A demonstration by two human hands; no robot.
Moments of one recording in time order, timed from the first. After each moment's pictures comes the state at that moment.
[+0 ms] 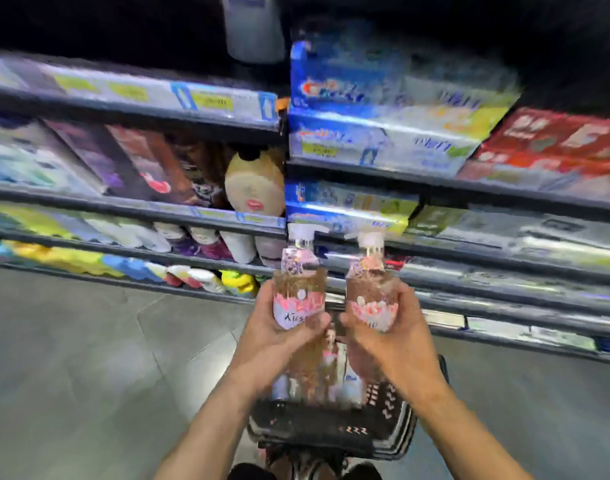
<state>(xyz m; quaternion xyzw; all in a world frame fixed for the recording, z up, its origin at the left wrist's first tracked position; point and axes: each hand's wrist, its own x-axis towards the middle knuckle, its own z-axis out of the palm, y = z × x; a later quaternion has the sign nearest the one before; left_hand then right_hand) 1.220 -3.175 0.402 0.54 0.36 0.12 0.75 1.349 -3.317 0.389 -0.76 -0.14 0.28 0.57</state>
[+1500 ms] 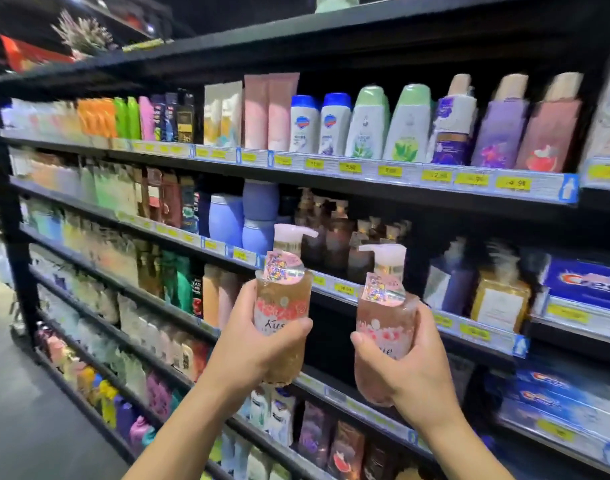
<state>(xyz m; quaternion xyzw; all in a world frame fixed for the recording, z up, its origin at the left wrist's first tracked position) 0.994 -2.942 0.812 0.68 0.26 0.51 0.46 1.186 -3.052 0.806 -0.56 -0.50 0.10 0.65</state>
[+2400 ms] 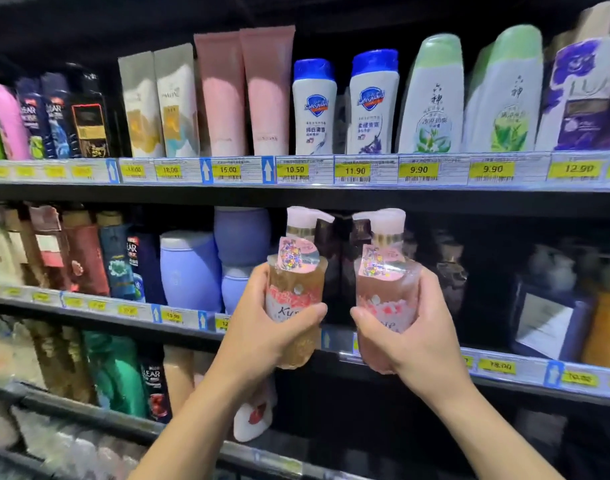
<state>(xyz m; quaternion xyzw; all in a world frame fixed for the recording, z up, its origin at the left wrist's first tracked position) 1.037 -2.688 0.852 0.74 0.13 0.43 0.50 1.189 -2.825 0.836 -0.58 -0.46 -0.01 0.67</state>
